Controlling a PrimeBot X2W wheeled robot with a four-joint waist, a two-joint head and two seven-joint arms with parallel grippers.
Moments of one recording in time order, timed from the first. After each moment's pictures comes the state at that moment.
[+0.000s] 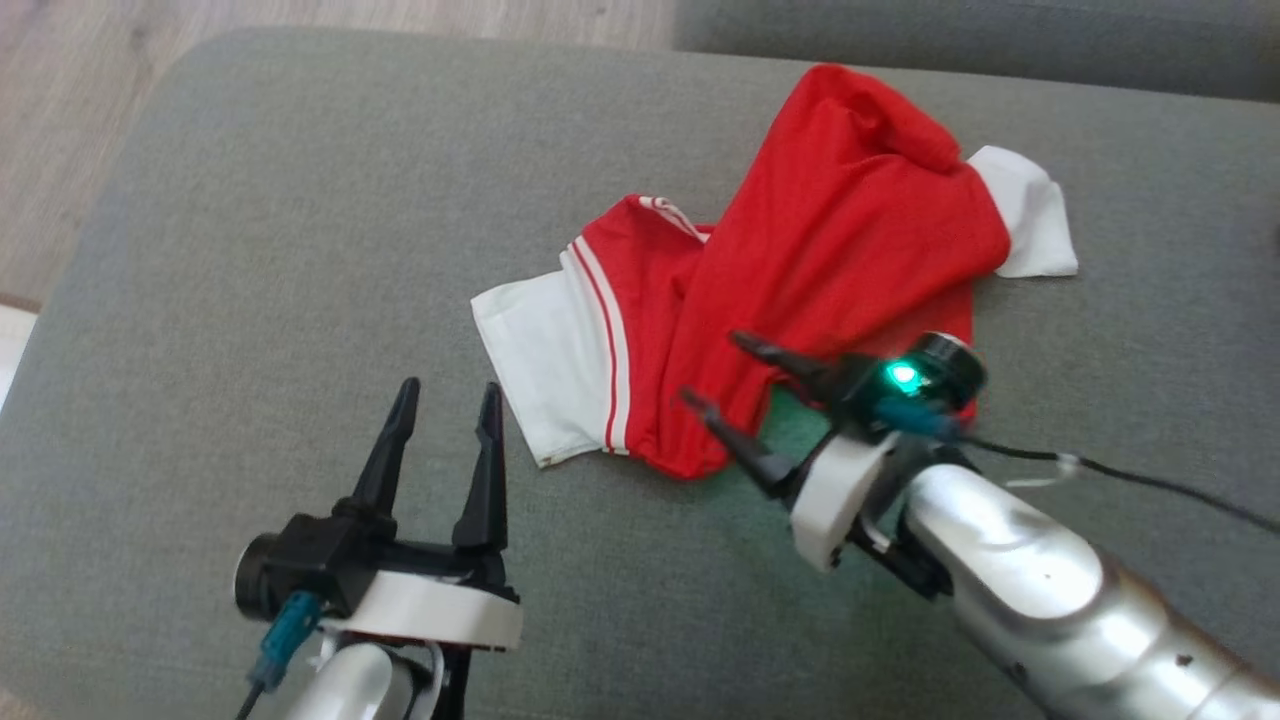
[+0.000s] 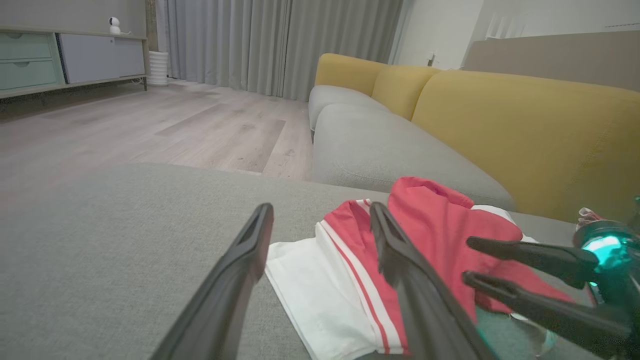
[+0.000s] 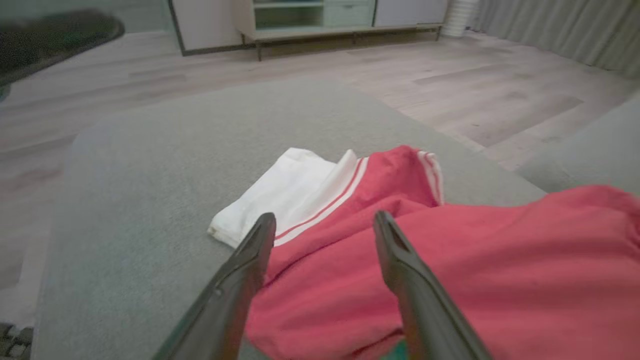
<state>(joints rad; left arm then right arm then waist) -0.13 0.24 -0.53 0.02 -0.50 0.20 -0.20 -0.61 -0.27 0.97 0.52 0.42 0.12 -0.11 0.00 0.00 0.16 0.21</state>
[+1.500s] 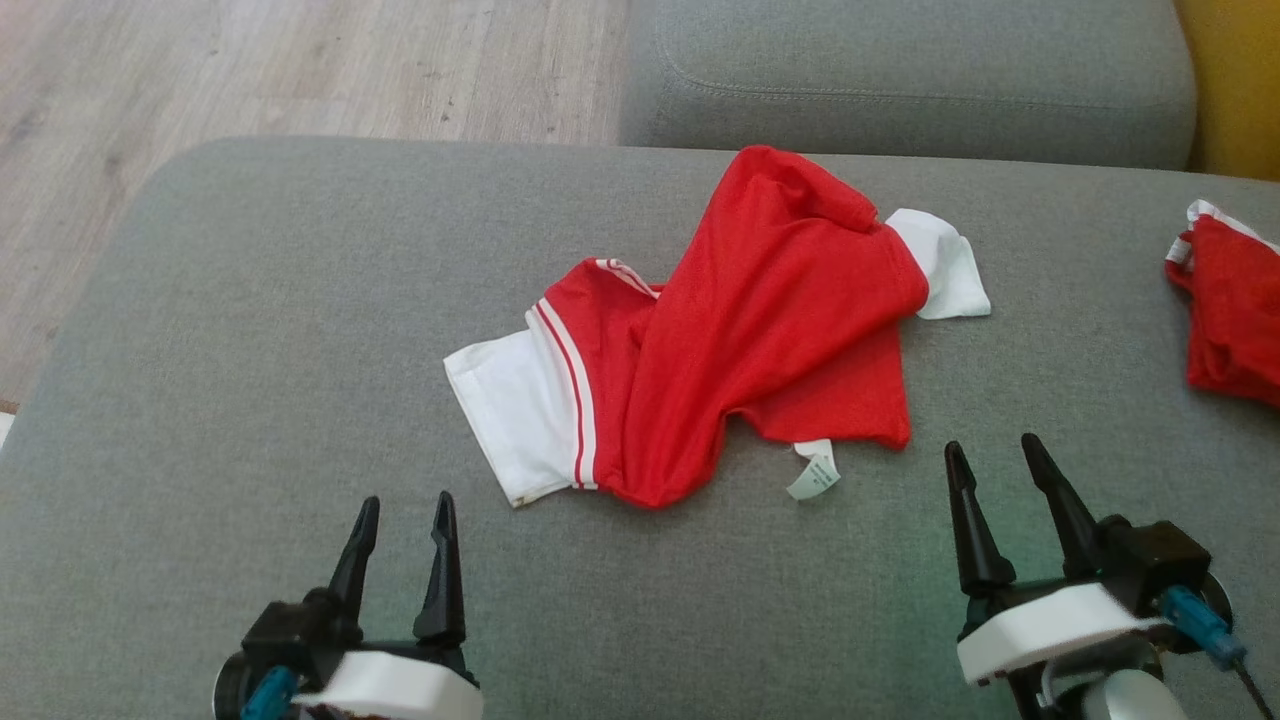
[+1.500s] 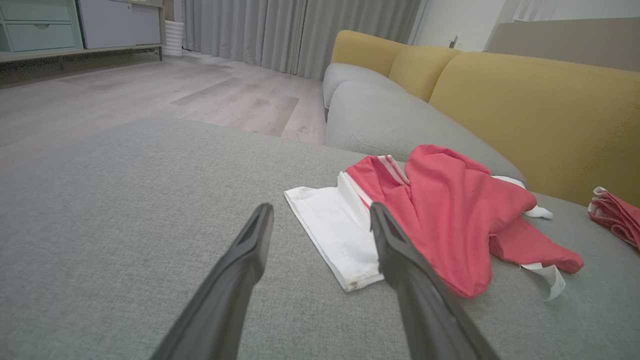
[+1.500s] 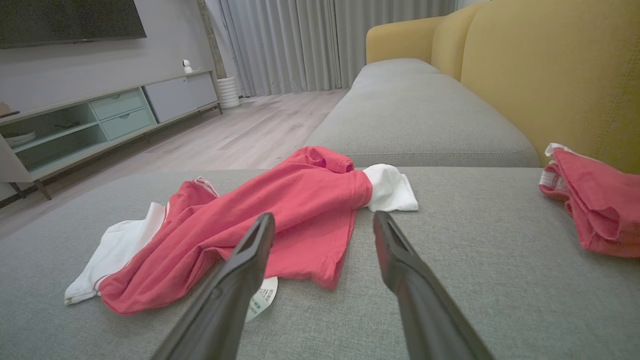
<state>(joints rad) -0.01 0.22 -0.45 0.22 -0.54 0.14 -0.25 0.06 -0.05 0.06 0.16 0.15 0.12 -0.14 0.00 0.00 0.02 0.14</state>
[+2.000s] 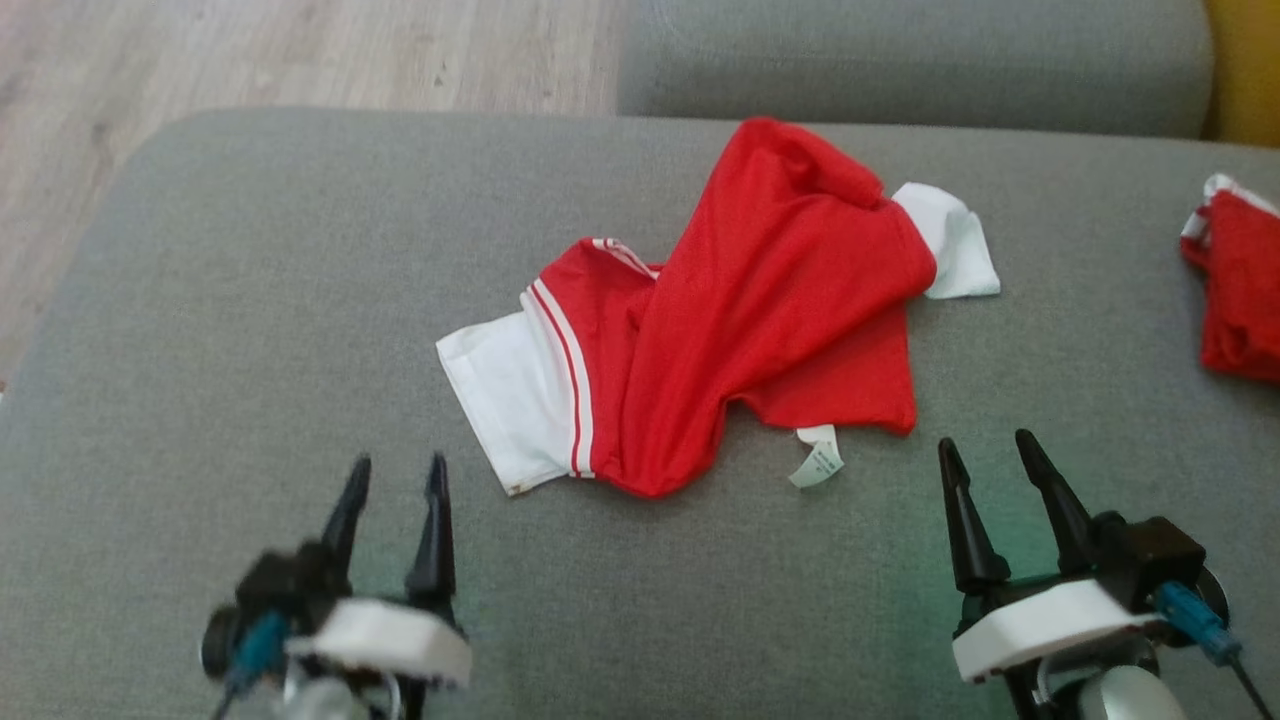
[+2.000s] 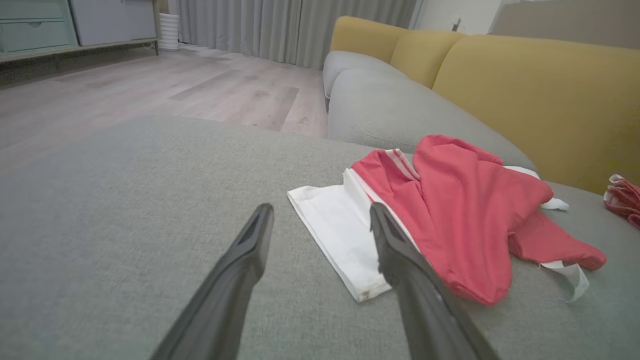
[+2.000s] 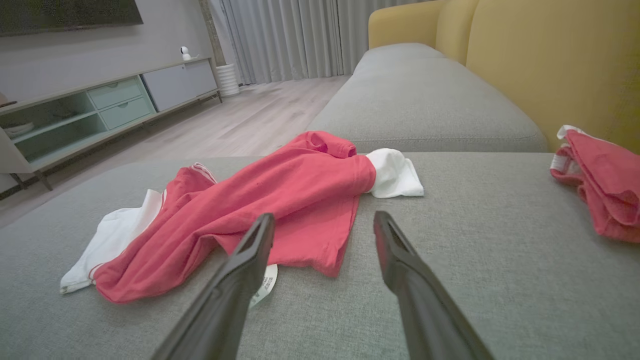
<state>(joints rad) -0.07 0.23 -0.45 0.23 -0.53 0.14 -0.21 0.05 -0.05 0.07 0.15 0.14 0.12 -0.13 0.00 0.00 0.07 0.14</state>
